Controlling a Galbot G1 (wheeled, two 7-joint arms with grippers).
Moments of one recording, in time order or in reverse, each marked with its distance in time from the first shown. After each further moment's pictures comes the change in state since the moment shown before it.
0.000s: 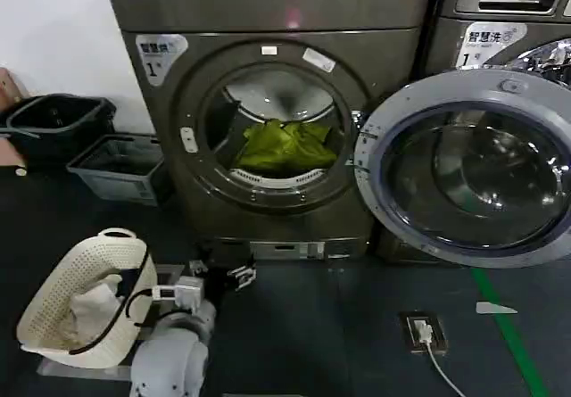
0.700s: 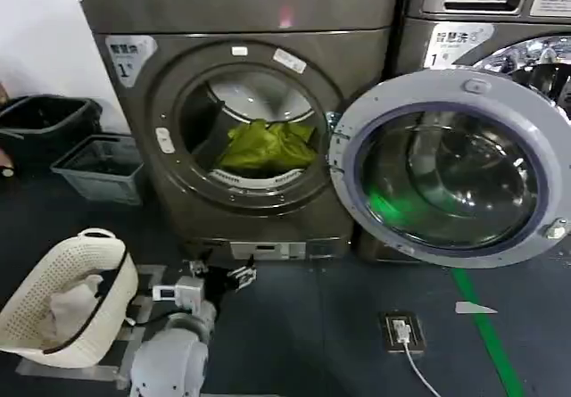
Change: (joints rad) left arm -0.006 0.001 0.004 -0.005 0.000 0.000 -0.001; right arm -0.002 0.022 0.016 0.011 0.045 0.010 0.038
